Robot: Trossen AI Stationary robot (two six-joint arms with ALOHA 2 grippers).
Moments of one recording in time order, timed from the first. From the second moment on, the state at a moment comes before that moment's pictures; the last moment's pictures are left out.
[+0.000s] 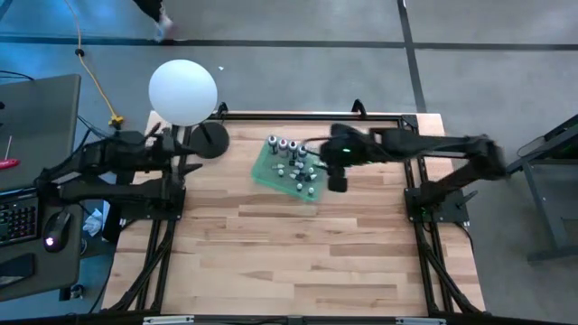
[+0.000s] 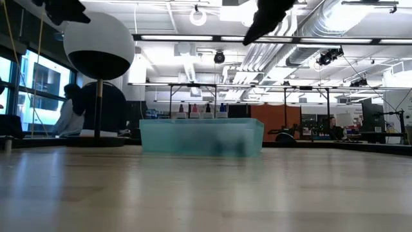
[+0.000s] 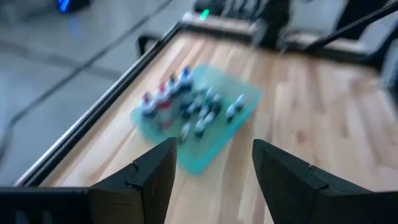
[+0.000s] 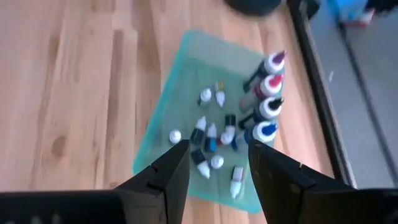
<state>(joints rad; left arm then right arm) 0.14 0.40 0.88 -0.90 -0.14 -0.10 -0.11 1.42 1.34 -0.74 0.13 -0.13</state>
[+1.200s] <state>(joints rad) 0.14 0.08 0.15 0.09 0.04 0.02 -0.11 0.40 0.12 0.37 -0.05 -0.08</state>
